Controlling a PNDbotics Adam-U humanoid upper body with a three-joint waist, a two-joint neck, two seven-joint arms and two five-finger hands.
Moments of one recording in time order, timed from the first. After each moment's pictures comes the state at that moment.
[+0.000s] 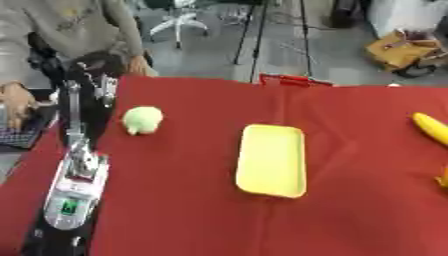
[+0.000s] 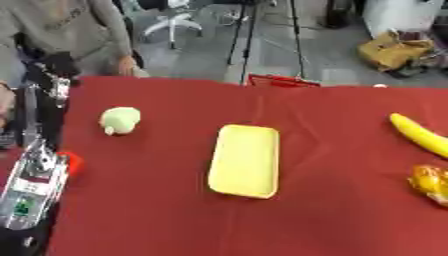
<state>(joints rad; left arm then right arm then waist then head) -0.22 0.17 0.16 -1.83 -0.26 -0.03 0.35 -0.14 -0.33 -0.15 -1.98 0.29 -0.06 -0.30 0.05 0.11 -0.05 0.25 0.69</state>
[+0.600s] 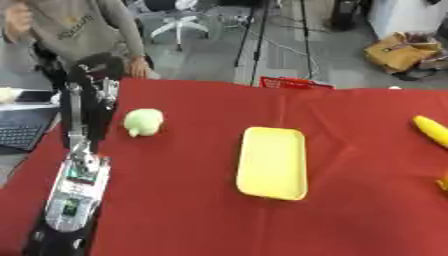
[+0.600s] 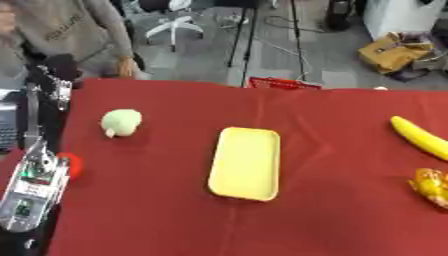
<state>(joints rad) -0.22 0.17 0.16 -1.83 -0.26 -0.03 0.35 -0.14 -0.33 -0.15 -1.98 0.29 -0.06 -0.29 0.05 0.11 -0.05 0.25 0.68</state>
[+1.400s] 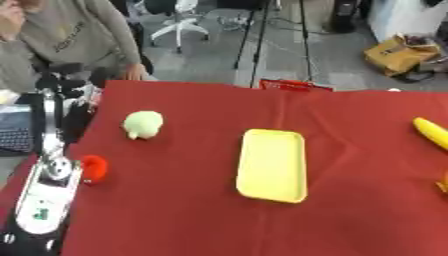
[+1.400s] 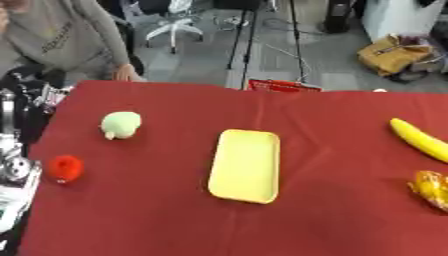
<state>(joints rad) -0.15 0.34 0.25 -1.75 -0.37 0.12 0.32 -0.14 -0.33 -0.15 -1.98 0.29 -0.05 -0.29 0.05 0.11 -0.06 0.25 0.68</state>
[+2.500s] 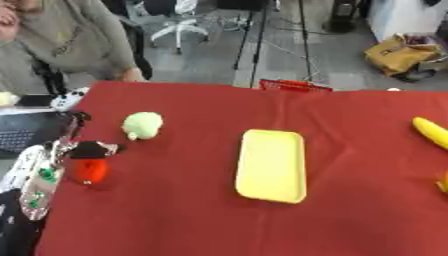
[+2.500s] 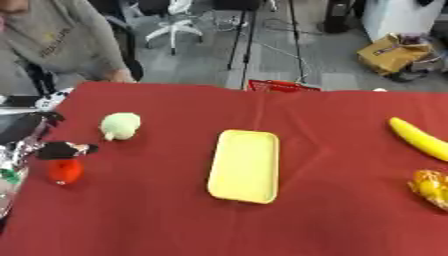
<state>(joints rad) -0.24 0.45 0.22 -1.49 -1.01 0.40 -0.37 -0.14 -0.33 -0.15 -1.98 0.29 -0.06 -0.29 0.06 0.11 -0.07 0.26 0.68</state>
